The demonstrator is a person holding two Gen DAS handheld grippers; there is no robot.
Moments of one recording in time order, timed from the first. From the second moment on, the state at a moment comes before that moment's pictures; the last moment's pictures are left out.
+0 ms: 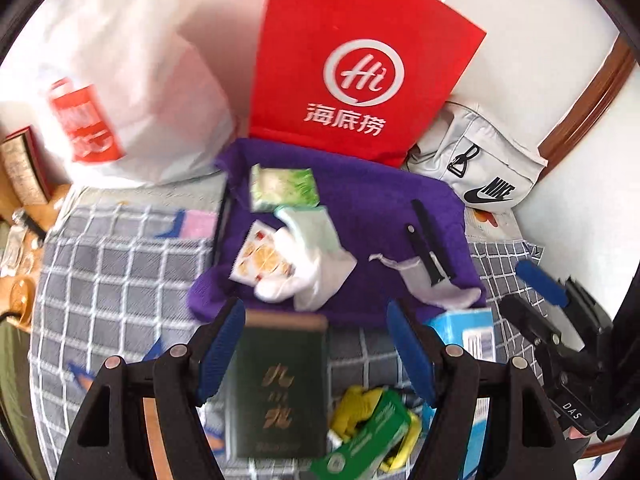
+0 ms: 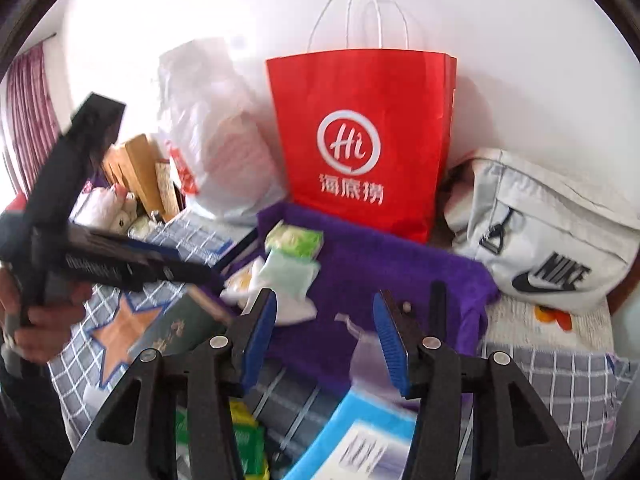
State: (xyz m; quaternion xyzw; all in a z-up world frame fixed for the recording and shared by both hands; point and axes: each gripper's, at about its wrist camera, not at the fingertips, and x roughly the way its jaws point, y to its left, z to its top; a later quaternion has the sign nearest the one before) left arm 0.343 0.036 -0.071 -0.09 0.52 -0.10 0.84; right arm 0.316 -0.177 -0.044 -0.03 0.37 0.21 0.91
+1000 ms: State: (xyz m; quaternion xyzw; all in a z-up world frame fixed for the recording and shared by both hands) left arm 0.169 0.094 -0.158 -0.09 0.52 -0.16 0.83; right arm 0.130 -0.181 -0.111 0.04 0.46 0.17 0.87
